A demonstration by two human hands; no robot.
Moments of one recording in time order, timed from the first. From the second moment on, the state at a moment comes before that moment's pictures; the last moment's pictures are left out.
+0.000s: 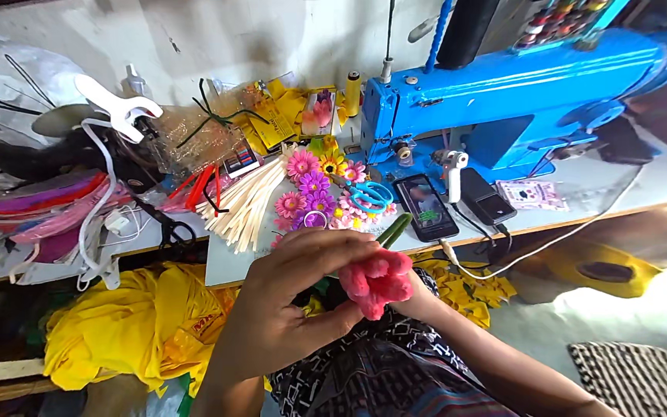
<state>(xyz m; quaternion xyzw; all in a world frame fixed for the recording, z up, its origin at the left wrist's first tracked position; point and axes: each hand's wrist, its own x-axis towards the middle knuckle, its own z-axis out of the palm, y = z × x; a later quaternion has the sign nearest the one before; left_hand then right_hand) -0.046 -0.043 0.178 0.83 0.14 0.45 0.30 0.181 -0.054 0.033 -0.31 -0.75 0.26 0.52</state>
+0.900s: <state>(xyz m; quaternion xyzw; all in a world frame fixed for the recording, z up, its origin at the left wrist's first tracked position) -0.050 0.008 0.165 0.70 0.30 0.48 0.43 0.178 -0.067 0.035 -0.28 -0.67 0.52 0.45</state>
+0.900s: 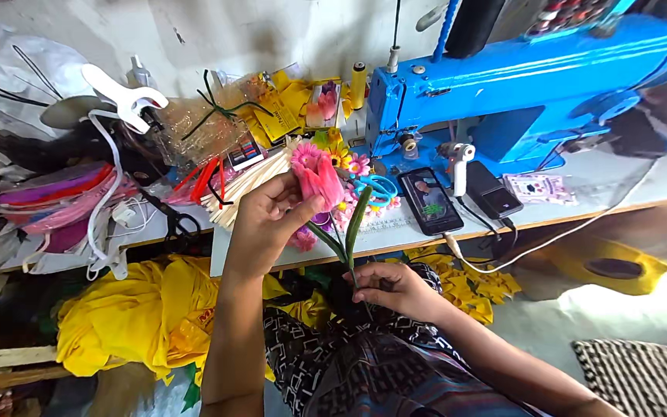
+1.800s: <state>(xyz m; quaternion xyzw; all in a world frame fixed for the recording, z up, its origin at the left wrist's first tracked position) -0.034 0.026 0.166 0.66 0.34 0.49 0.46 0.183 -0.062 0.038 -0.33 -0.64 0.53 0.45</state>
